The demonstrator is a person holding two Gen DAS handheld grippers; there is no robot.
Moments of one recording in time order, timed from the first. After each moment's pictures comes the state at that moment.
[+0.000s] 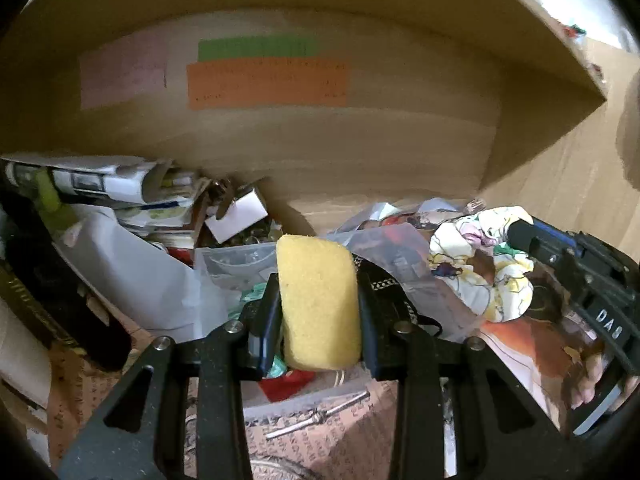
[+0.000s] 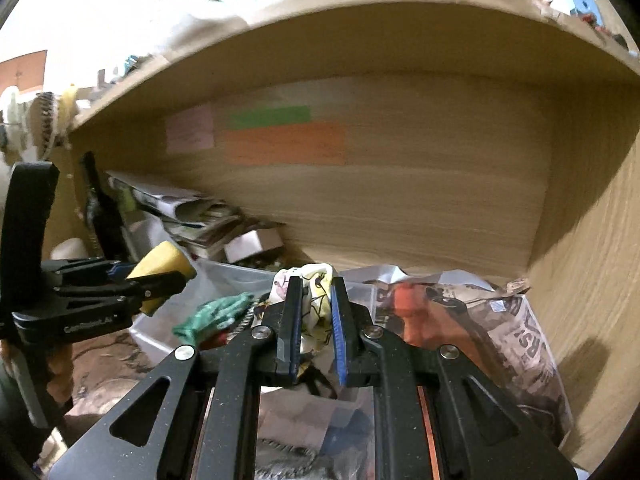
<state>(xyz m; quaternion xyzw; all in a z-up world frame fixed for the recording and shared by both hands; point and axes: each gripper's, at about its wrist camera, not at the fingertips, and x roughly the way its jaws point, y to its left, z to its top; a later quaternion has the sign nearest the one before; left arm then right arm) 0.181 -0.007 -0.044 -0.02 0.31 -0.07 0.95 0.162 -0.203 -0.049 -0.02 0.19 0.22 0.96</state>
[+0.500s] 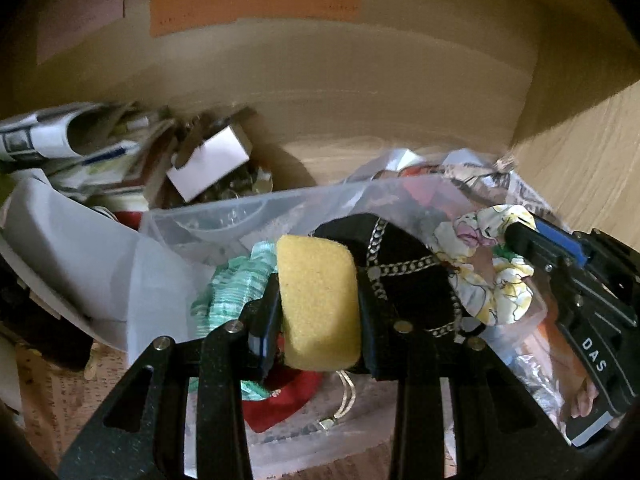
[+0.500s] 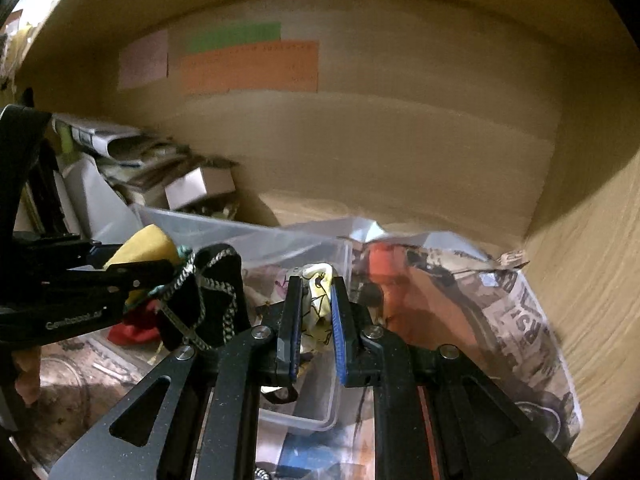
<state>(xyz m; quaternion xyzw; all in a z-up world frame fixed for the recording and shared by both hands) 0.237 -0.022 -0.101 -0.01 0.39 -0.06 0.92 0.211 -0.185 -0.096 -0.08 0.26 0.17 0.95</state>
